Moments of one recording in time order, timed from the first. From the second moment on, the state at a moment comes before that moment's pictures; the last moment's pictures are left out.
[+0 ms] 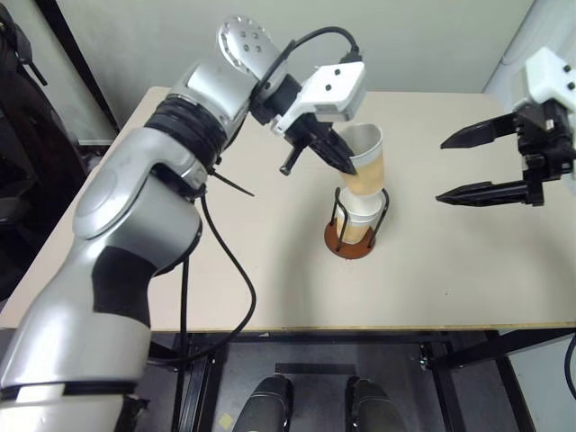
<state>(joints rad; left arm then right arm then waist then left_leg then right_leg) -1.74 0.45 -0.89 1.05 -0.51 -0.16 -1.58 -1.04 -1.25 0.09 -0.21 0.48 0.91 1.40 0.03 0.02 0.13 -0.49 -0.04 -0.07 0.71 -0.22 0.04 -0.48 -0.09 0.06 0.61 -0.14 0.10</state>
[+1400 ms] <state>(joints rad) -1.66 0.26 -0.71 1.23 -0.25 -0.32 -1.58 -0.90 -1.34 -0.06 -0.36 0.65 1.03 1.25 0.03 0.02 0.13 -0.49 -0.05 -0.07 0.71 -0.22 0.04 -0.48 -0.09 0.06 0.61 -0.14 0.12</state>
